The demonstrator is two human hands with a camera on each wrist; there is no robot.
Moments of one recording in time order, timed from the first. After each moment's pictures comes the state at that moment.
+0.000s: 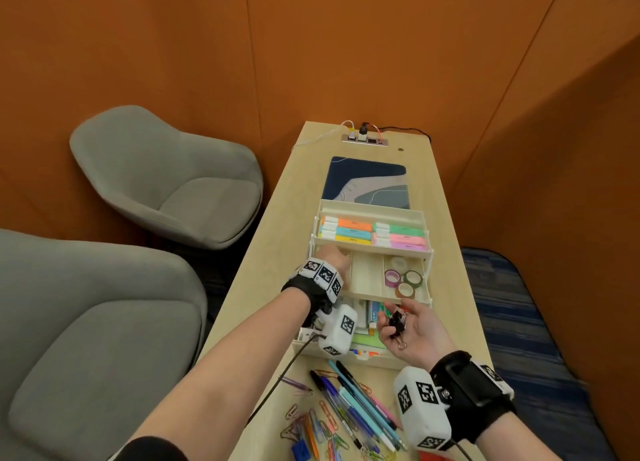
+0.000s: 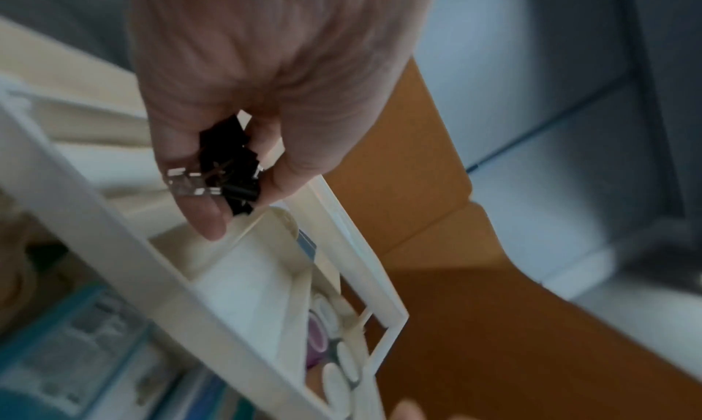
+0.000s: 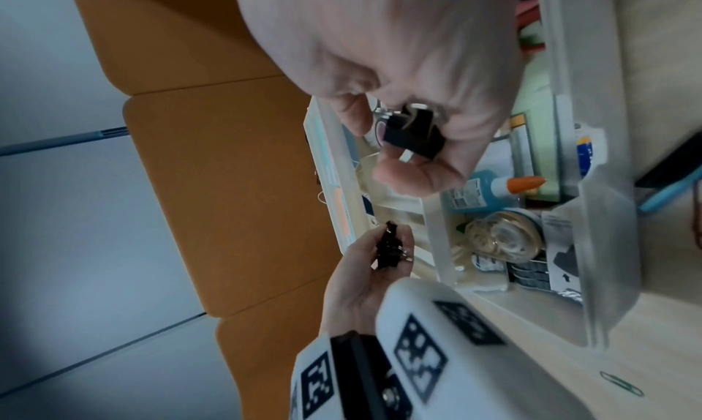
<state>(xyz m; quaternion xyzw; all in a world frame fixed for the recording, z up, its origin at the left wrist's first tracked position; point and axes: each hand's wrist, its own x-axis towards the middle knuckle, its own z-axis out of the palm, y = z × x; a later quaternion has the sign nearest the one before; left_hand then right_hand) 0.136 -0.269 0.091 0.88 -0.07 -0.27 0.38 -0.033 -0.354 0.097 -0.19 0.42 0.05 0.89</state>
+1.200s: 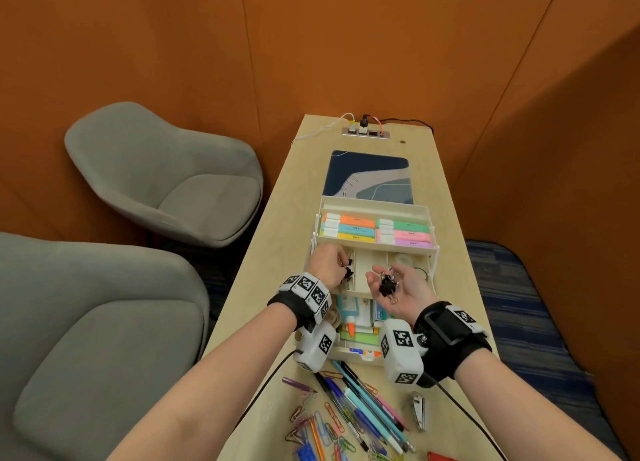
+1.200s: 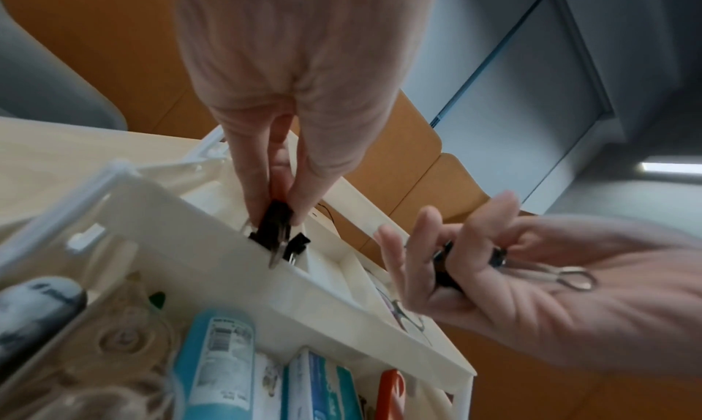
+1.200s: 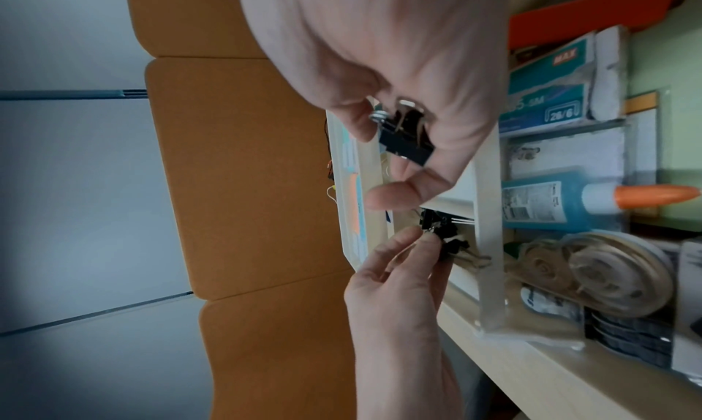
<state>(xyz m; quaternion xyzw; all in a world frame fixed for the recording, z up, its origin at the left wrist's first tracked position) 0.139 -0.250 0.068 0.91 -0.25 -0.11 0.31 0.034 -0.365 0.098 -0.28 0.41 0.01 0.87</state>
